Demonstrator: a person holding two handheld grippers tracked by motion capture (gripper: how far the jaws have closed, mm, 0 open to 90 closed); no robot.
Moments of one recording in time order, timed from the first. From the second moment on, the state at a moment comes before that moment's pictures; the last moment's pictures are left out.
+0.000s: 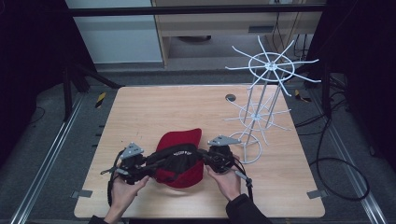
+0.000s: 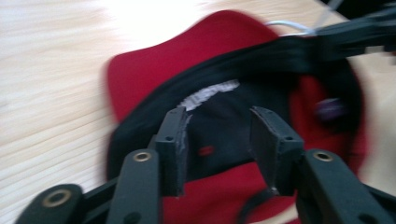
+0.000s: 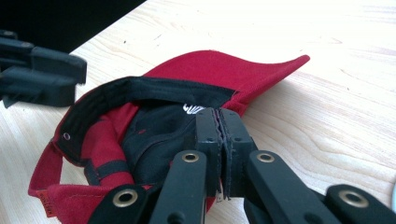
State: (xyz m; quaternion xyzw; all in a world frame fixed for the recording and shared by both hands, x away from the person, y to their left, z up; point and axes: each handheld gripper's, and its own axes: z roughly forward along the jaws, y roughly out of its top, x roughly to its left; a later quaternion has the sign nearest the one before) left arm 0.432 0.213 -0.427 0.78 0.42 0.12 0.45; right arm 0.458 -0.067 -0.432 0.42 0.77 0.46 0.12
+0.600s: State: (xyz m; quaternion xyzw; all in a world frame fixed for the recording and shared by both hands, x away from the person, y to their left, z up) left arm 0.415 0.139 -0.432 0.84 0.34 0.09 0.41; right arm 0.456 -0.065 -0.432 0.42 0.76 0.47 0.13
